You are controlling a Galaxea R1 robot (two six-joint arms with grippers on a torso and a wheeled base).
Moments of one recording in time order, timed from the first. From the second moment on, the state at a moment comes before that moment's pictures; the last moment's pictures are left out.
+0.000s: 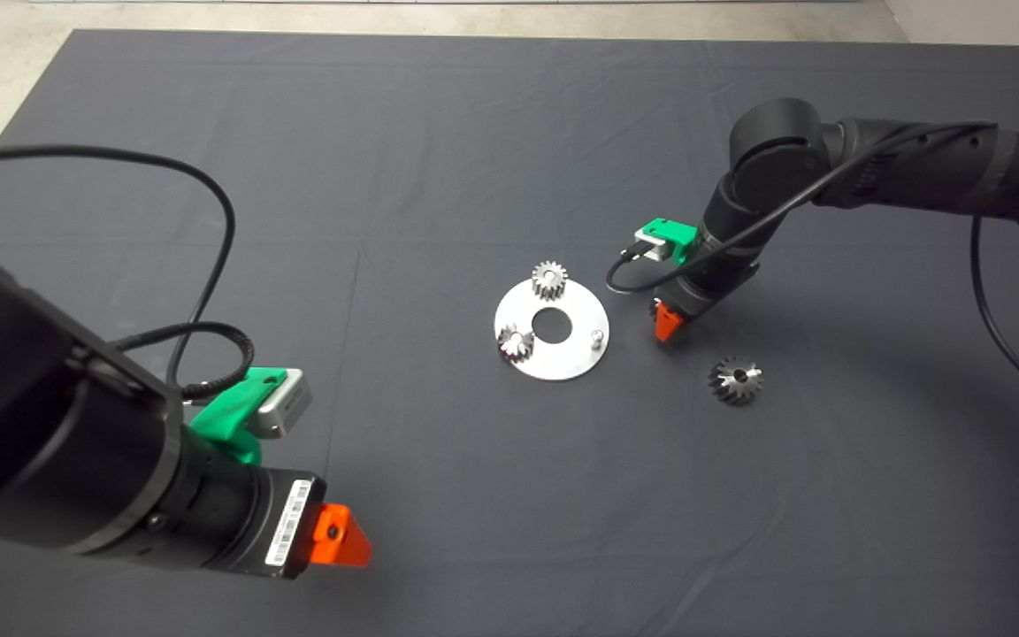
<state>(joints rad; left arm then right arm) -0.56 2.23 -0.37 0.07 1.39 -1.75 0.34 2.60 -1.35 -0.24 -1.53 0.68</state>
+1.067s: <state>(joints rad) -0.56 2.23 -0.37 0.07 1.39 -1.75 0.33 2.63 -1.42 -0.25 -1.53 0.67</state>
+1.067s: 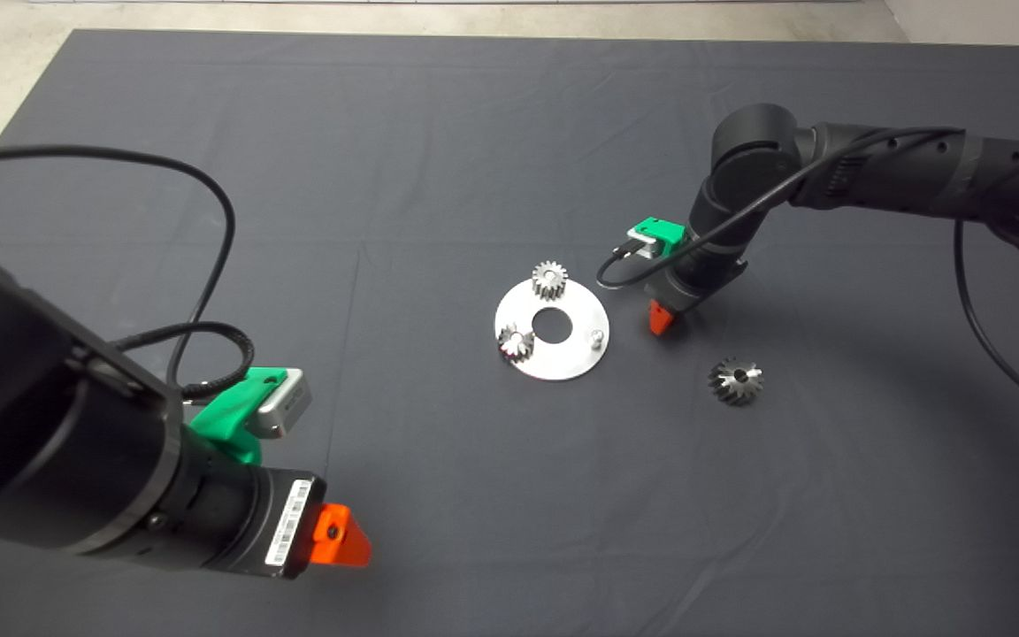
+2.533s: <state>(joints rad) -0.56 2.23 -0.37 0.07 1.39 -1.75 0.33 2.64 -1.43 -0.26 -1.53 0.67</state>
